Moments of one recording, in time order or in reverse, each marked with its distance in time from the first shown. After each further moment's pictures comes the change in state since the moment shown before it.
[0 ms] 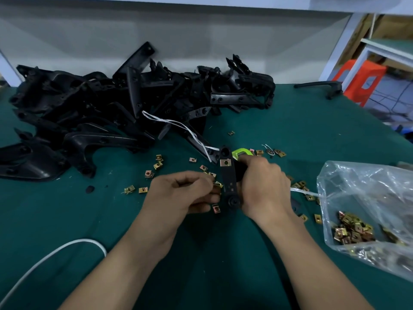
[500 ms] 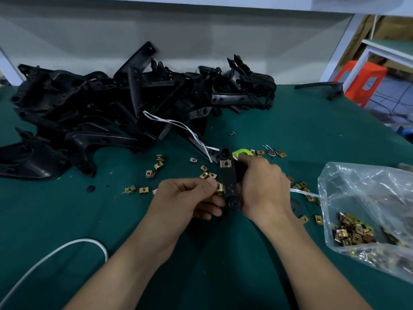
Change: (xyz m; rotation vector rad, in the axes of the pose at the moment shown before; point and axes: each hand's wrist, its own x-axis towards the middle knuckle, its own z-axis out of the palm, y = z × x) left_hand -0.005 0.003 0.006 0.030 -0.097 -0.043; right_hand -0.001 -0.001 0.002 0.004 0.030 -0.044
